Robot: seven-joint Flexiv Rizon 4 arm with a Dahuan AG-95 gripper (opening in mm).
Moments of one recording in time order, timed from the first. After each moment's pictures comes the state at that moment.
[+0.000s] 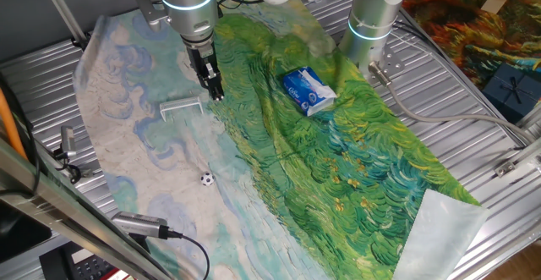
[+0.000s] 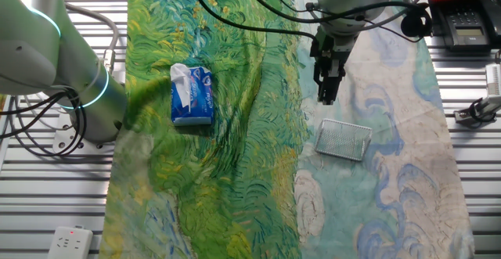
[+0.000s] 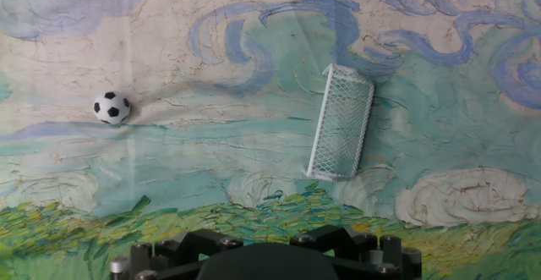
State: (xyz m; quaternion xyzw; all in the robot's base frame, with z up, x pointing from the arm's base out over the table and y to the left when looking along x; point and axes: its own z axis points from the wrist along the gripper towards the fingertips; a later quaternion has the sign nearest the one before) arm 0.500 0.000 0.170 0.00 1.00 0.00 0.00
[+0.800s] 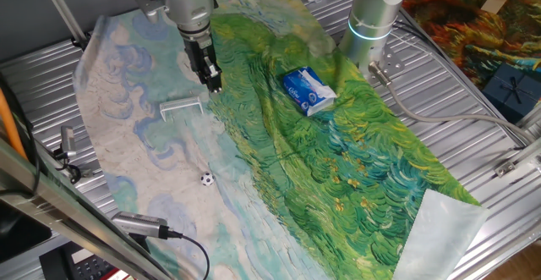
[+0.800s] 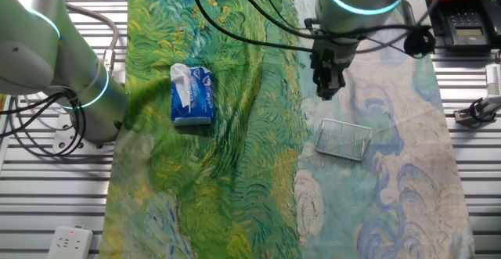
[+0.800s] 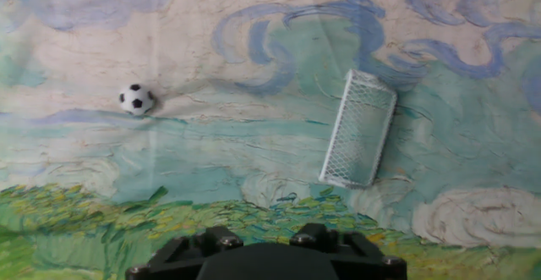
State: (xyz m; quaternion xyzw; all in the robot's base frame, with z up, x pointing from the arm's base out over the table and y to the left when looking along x) arm 0.500 0.000 0.170 -0.05 1.00 0.06 0.01
